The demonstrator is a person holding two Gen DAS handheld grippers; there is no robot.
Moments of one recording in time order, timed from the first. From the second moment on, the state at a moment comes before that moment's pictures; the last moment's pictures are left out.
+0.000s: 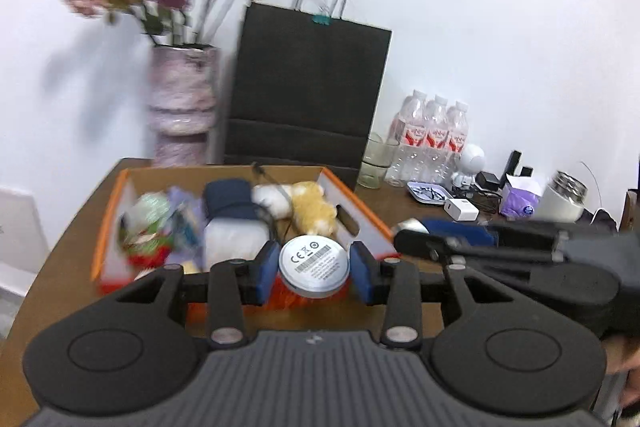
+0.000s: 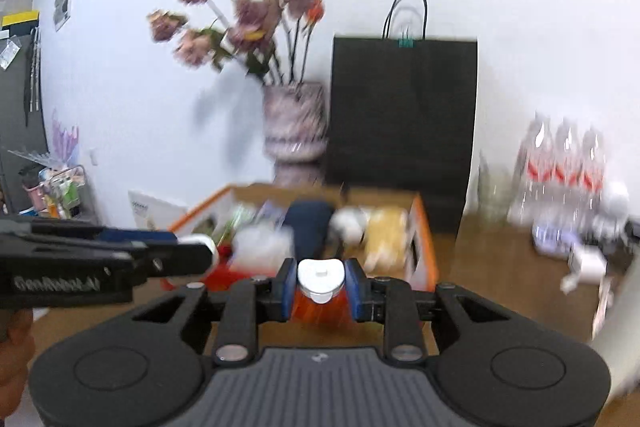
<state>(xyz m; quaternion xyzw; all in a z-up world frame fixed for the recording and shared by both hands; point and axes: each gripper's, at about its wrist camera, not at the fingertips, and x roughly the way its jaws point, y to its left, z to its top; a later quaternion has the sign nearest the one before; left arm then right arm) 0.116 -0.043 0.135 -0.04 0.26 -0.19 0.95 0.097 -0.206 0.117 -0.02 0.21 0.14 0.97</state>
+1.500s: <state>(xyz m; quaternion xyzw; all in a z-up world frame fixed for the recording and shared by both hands) 0.208 0.027 0.173 0.00 0.37 0.04 0.93 0.244 -0.189 0.163 -0.03 0.38 0.11 0.92</state>
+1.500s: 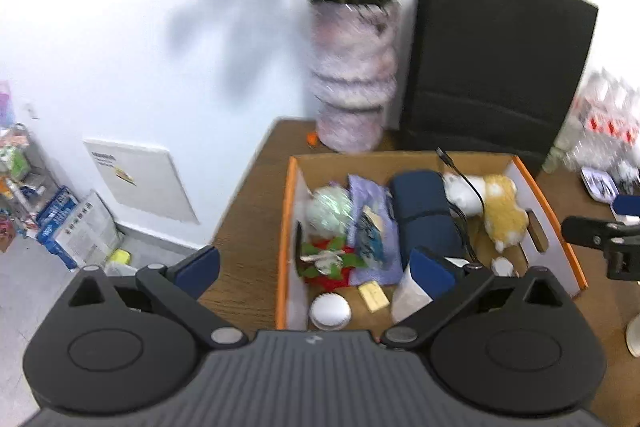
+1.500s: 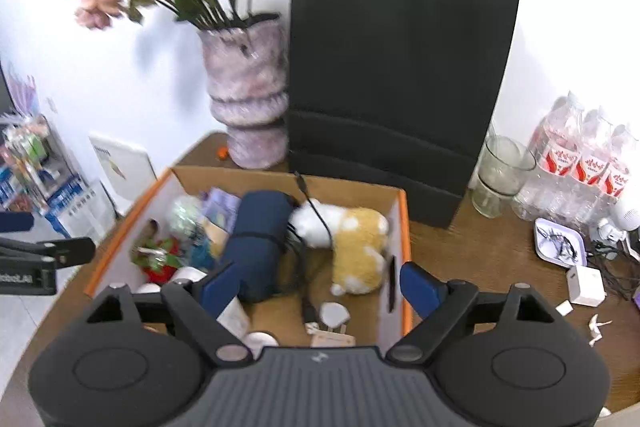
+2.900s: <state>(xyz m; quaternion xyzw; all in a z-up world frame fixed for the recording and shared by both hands) -0.013 -0.003 0.001 0.01 0.34 0.01 0.94 0.007 -0.186 -0.008 -0.01 0.33 0.10 0.94</state>
